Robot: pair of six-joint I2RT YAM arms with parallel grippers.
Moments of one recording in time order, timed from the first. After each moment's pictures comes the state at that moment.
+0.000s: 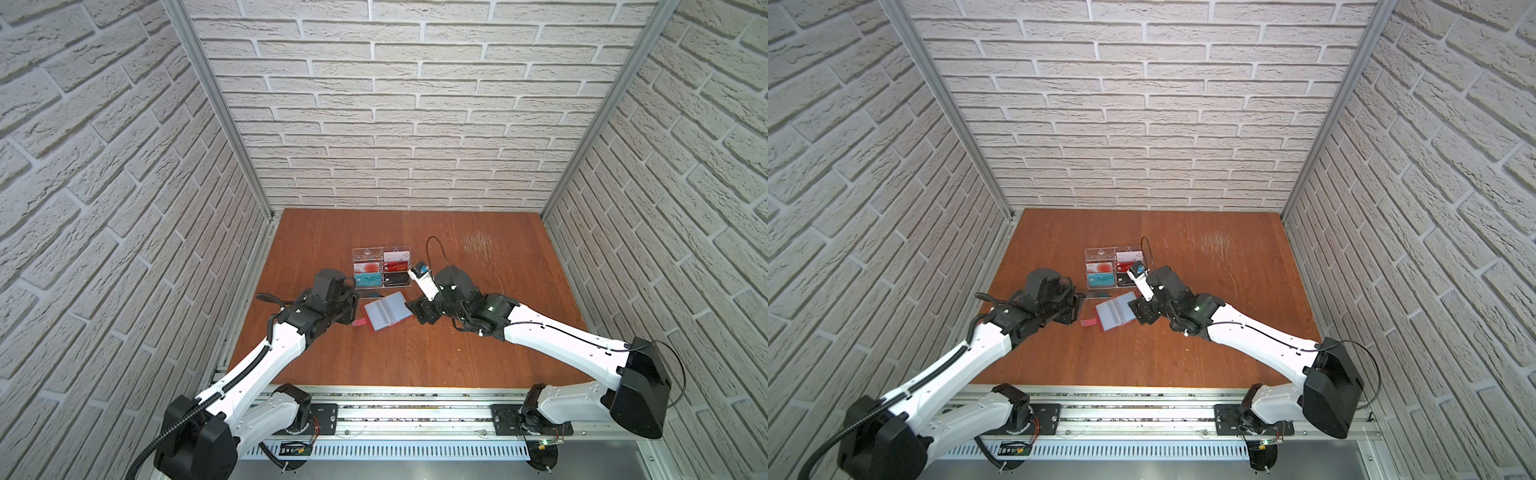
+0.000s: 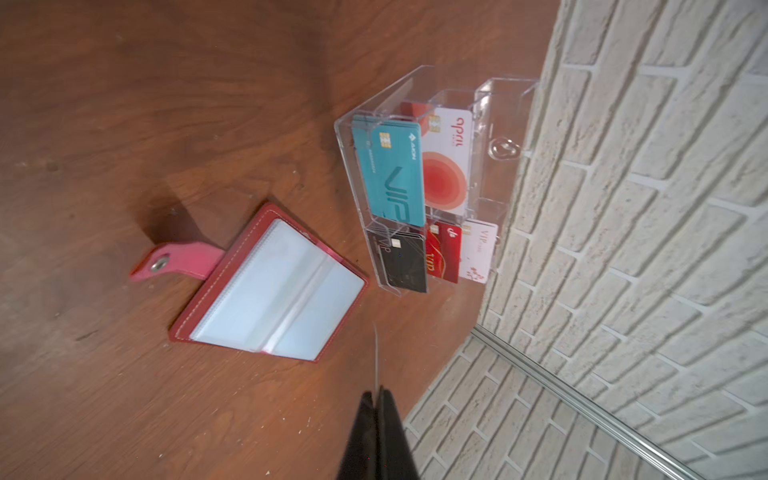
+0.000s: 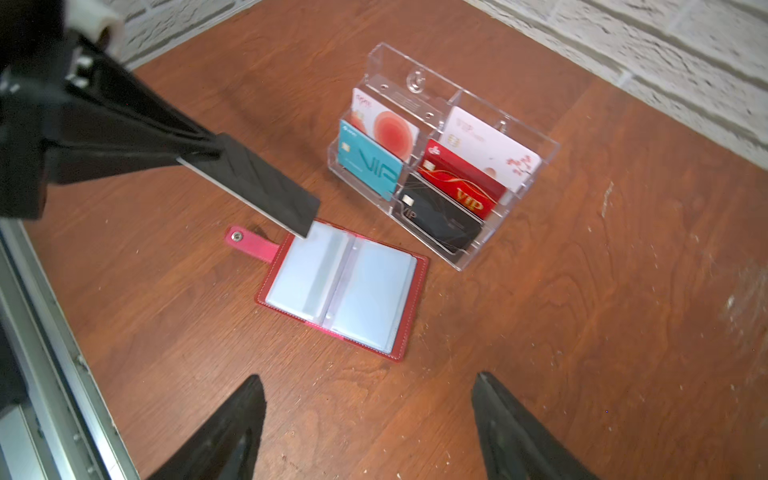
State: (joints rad) left arm -0.45 1.08 0.76 -0.46 0.09 -1.75; right arm 0.83 1.36 1.00 -0.35 0.08 0.01
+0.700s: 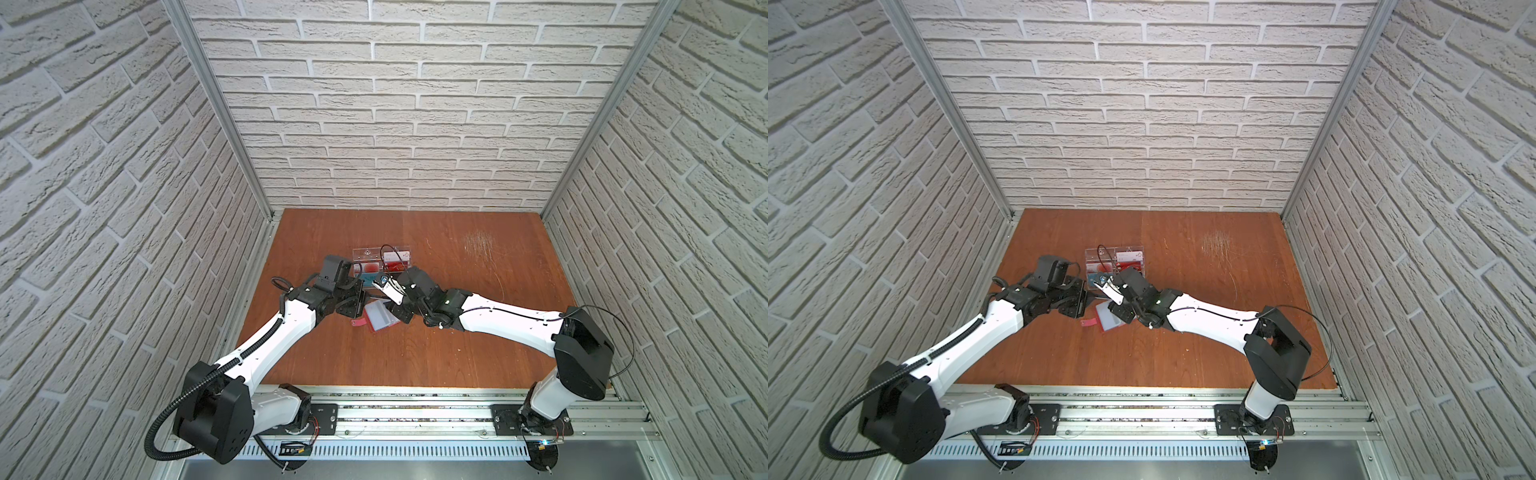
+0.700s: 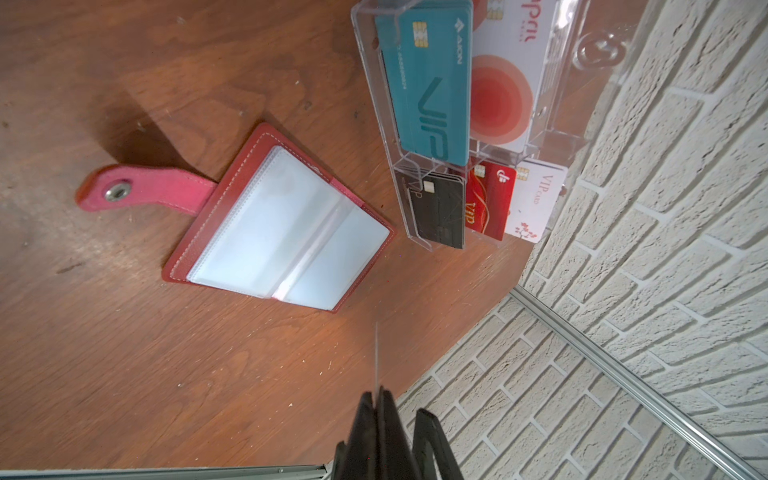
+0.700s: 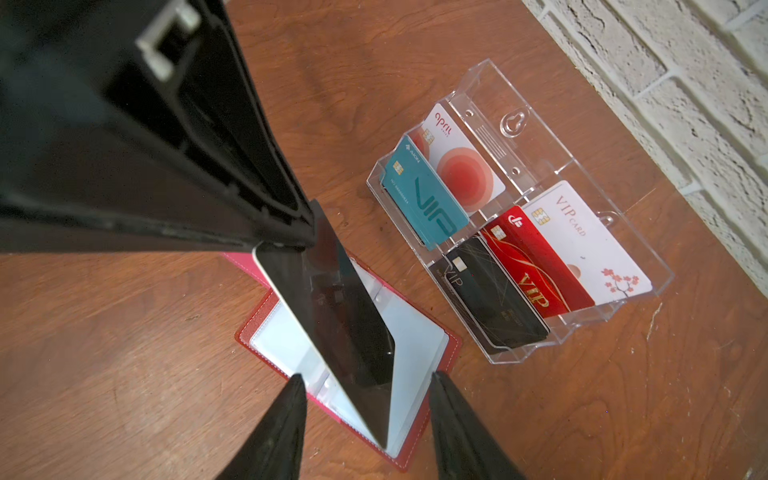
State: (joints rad) left arm -0.43 1.22 0.86 -0.51 0.28 -1.72; right arm 0.89 1.67 1.17 -0.25 0.12 -0.19
